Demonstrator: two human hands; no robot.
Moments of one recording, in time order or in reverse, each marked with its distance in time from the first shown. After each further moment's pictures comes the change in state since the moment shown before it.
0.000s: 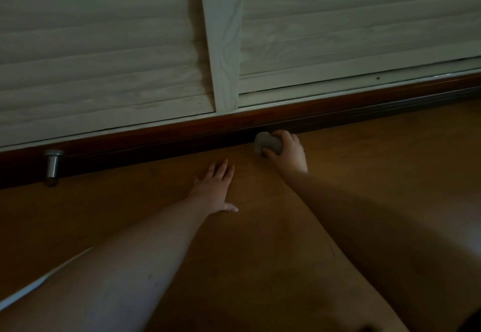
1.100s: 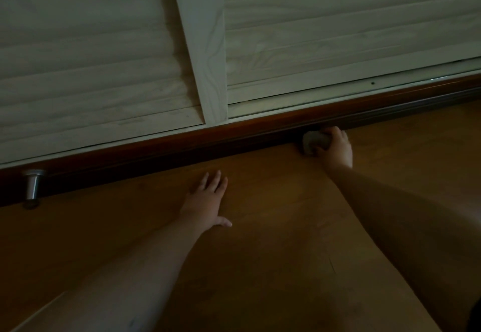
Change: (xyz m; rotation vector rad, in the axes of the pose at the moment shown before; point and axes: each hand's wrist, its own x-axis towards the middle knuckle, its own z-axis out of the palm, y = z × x) left_hand -0.001 0.004 -0.004 -0.004 0.009 -0.023; right_hand 0.043 0.079 -0.086 -0.143 0.168 0.179
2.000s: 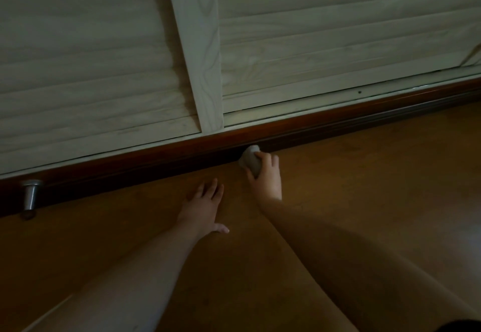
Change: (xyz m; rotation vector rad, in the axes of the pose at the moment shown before) left_hand -0.002 0.002 -0.003 0.094 -0.008 -0.011; right_hand -0.094 -0.101 0.092 0.265 -0.082 -0.113
